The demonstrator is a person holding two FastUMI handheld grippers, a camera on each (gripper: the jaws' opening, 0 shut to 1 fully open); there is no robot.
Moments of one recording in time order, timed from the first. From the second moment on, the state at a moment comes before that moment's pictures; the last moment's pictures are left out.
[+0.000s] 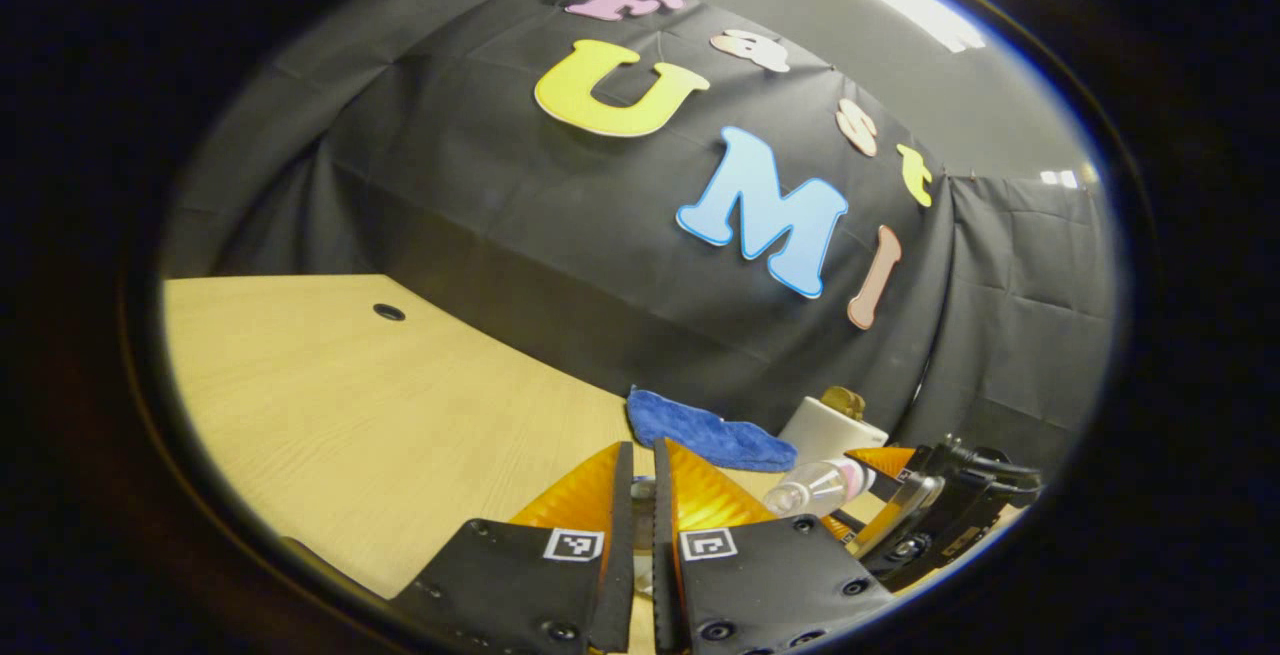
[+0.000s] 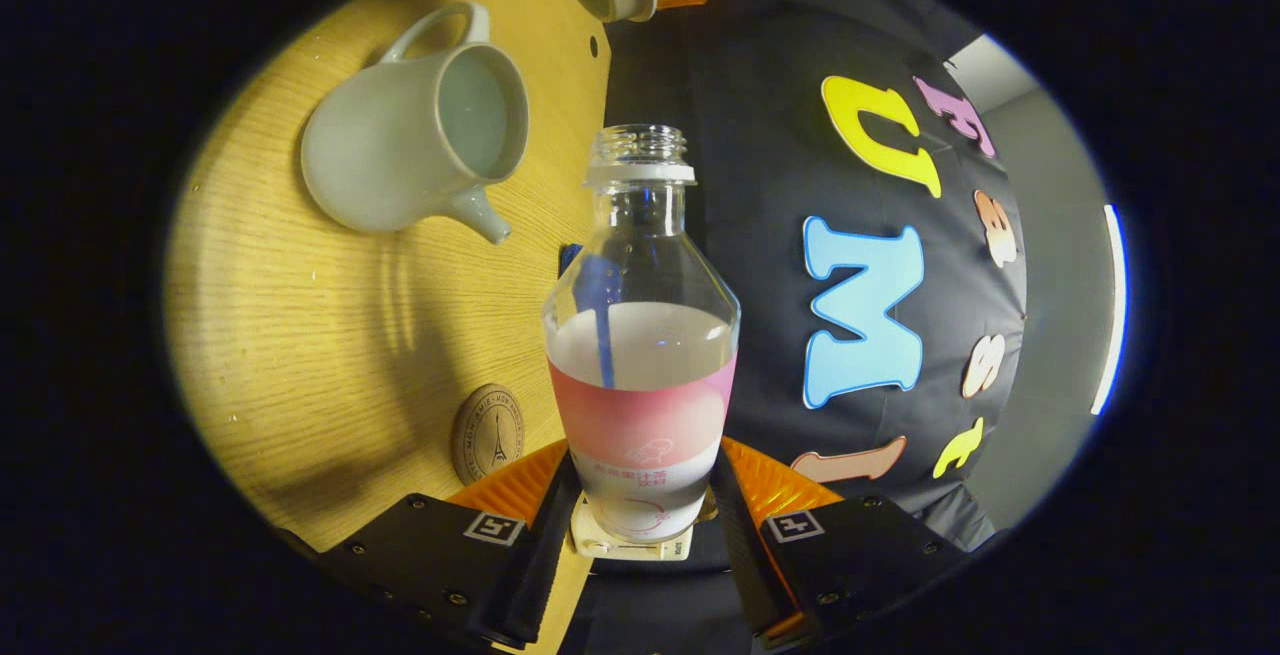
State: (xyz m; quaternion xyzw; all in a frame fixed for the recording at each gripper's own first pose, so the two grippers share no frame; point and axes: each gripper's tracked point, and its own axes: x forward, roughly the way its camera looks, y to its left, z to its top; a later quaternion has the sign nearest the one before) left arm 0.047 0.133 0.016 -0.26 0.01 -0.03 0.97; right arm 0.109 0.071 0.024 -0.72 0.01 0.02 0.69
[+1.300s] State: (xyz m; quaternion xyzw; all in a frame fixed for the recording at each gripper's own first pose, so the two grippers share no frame) left arm 0.049 0.130 0.011 -0.25 0.02 -0.03 0.97; right arm 0.111 0.091 0.065 -0.84 -0.11 -0.02 0.54
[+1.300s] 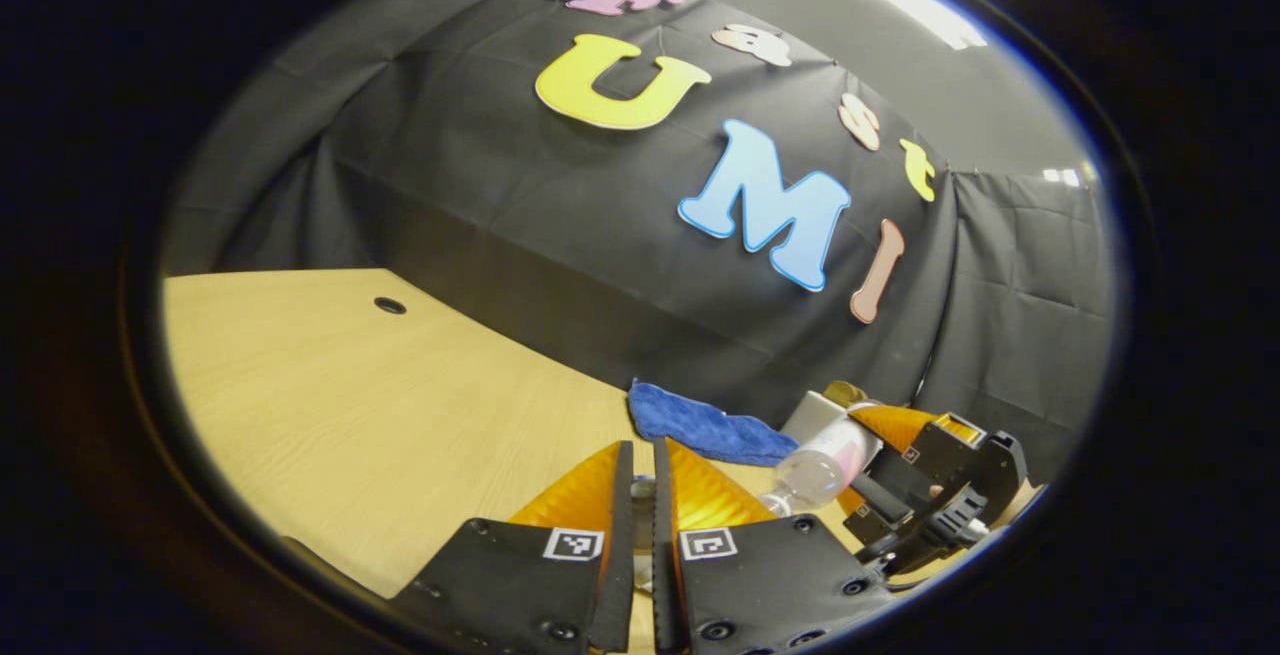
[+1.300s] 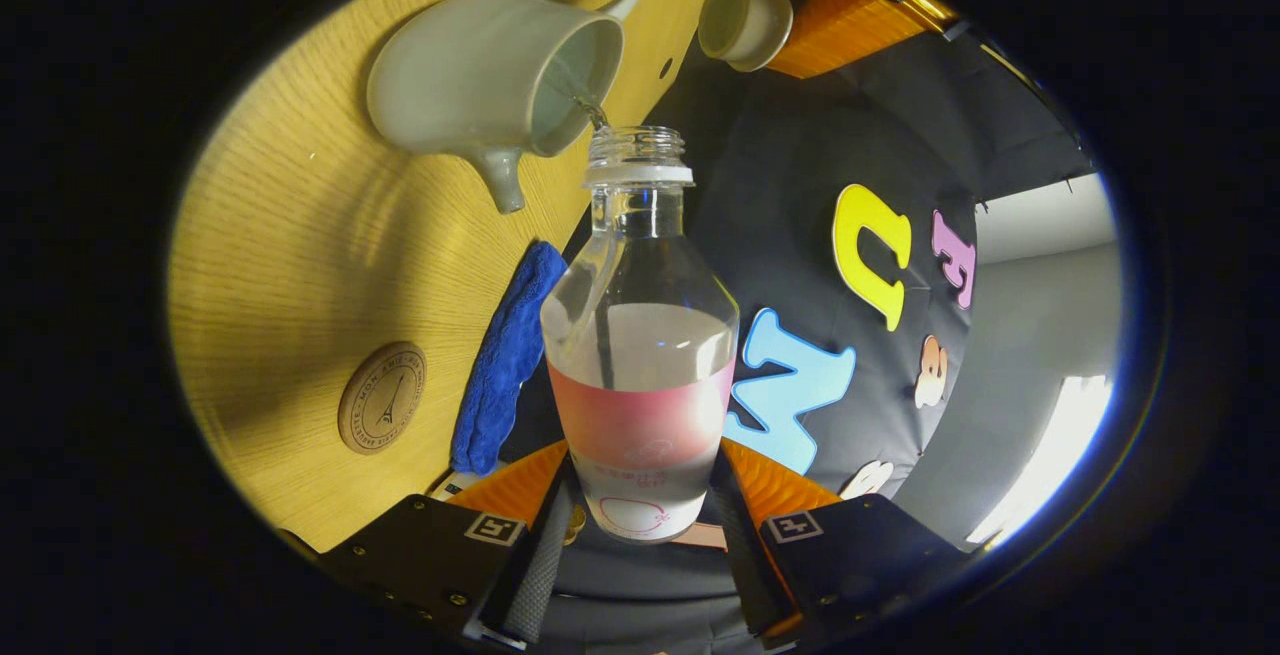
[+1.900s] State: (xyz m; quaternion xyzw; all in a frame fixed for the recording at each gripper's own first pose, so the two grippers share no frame) left arm 0.050 0.129 0.011 -0.25 0.02 -0.03 0.97; right arm 0.104 0.102 0.078 -0.86 -0.15 -0.04 0.48
